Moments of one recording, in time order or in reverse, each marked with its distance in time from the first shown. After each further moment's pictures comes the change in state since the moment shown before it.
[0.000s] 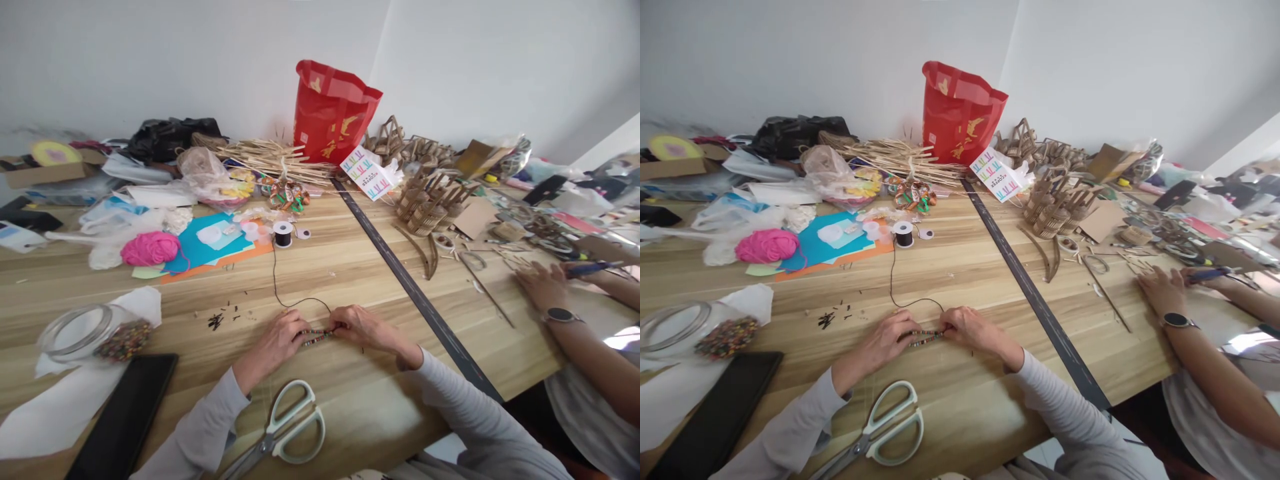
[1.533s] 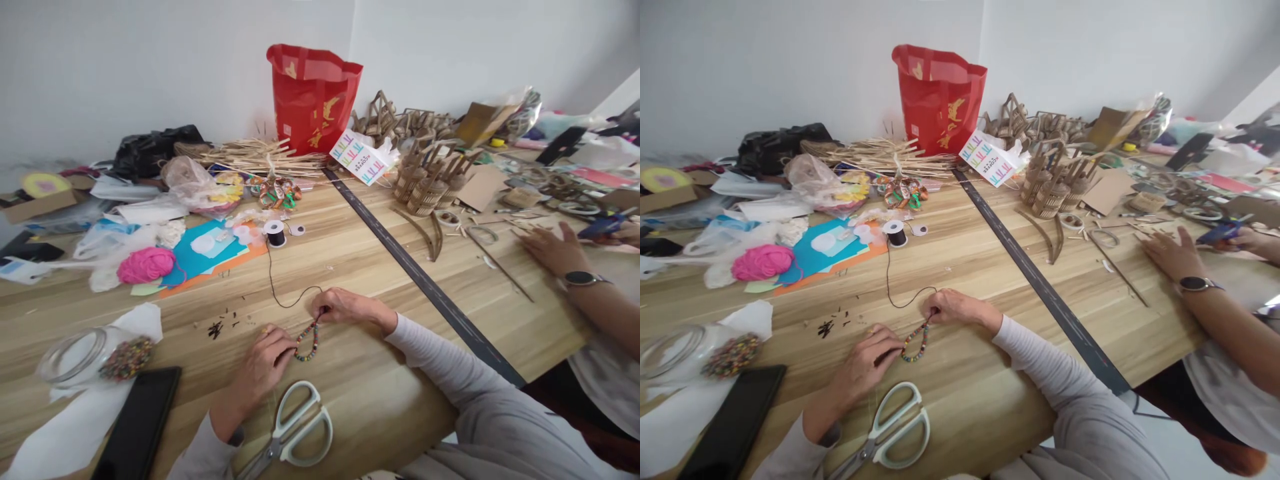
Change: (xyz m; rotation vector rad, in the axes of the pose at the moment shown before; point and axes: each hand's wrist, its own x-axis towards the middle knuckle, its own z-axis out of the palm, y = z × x) left_hand -0.035 -0.006 0.003 0.037 0.174 0.105; right_hand 0.052 0.026 0.007 0.183 -0.017 -0.373
